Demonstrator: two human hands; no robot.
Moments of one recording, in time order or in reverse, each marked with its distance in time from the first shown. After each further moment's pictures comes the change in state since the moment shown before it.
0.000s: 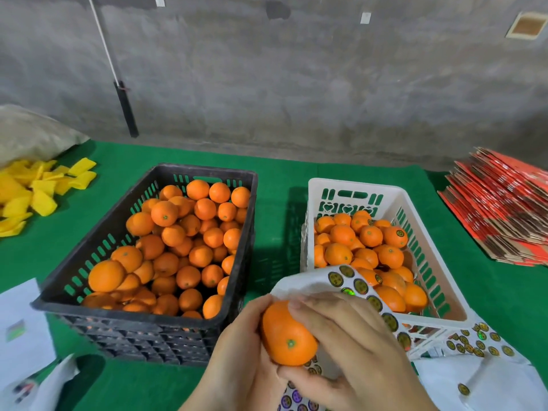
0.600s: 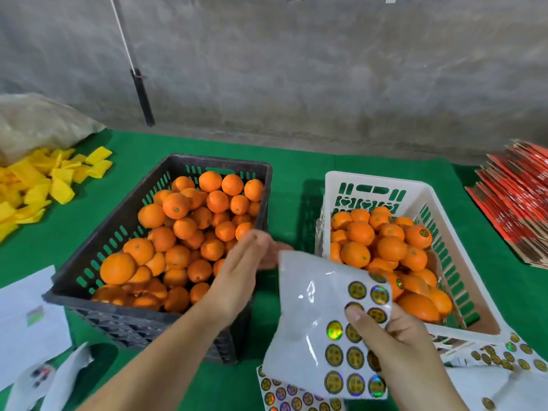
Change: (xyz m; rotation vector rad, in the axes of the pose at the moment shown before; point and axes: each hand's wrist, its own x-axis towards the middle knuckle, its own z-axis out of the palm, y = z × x) left_hand 0.104 0.038 -0.058 0.630 -0.228 0.527; right_hand -0.016 0.057 0.034 1.087 0.065 1.018
